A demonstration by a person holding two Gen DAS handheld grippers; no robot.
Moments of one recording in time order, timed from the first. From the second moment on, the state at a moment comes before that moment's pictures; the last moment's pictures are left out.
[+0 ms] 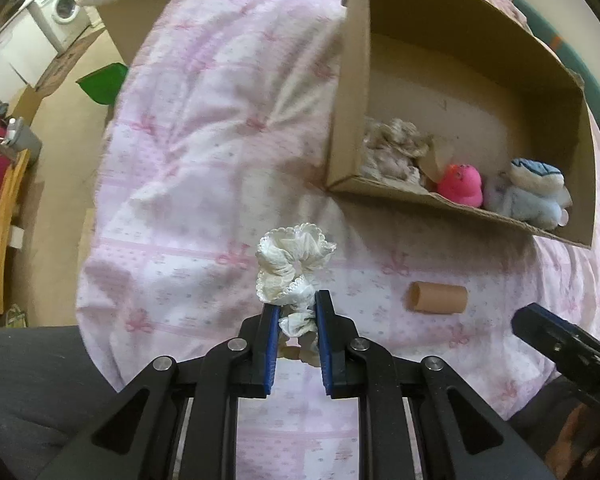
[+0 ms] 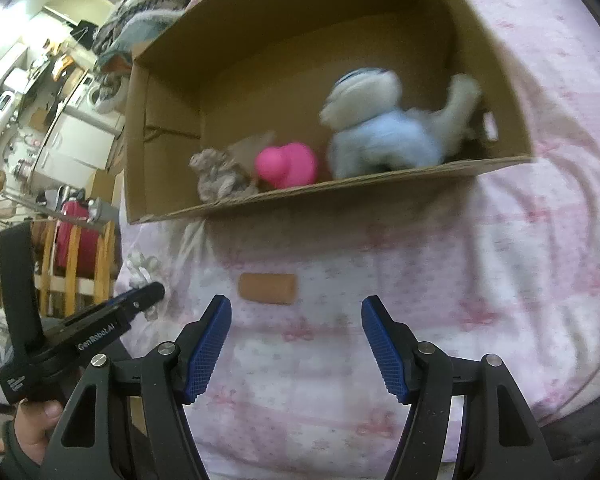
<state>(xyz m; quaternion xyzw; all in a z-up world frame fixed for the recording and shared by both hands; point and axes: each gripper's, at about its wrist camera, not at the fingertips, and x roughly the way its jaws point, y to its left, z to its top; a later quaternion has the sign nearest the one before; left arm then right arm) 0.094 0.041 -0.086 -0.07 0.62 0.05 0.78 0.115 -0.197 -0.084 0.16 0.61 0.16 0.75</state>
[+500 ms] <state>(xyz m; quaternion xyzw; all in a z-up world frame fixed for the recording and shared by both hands) 0.098 0.045 -0.092 -0.07 0.62 0.06 0.78 0.141 -0.127 -0.133 0.06 0.67 0.13 0.73</state>
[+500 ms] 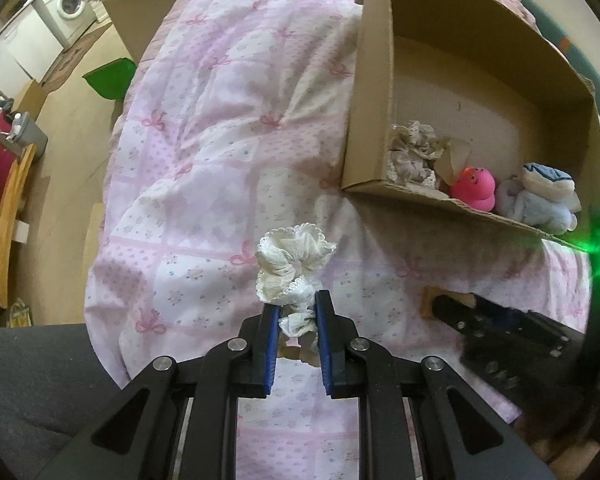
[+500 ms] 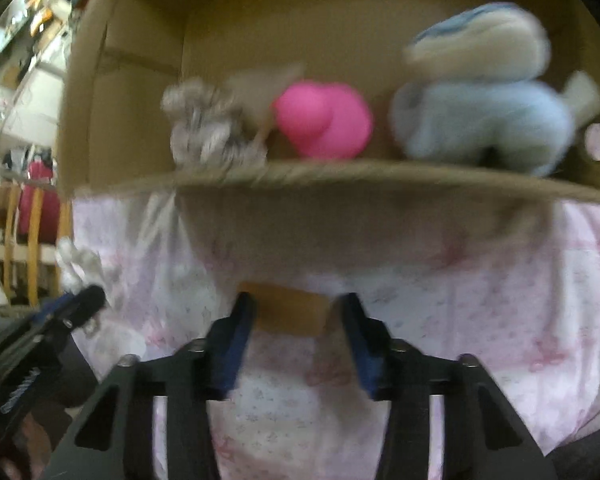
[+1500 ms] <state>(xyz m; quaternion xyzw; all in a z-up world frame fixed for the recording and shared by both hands) 0.096 0.011 -0.074 -0.02 0.60 0.04 0.80 0.087 -0.213 -0.058 0.13 0.56 0.16 0.80</state>
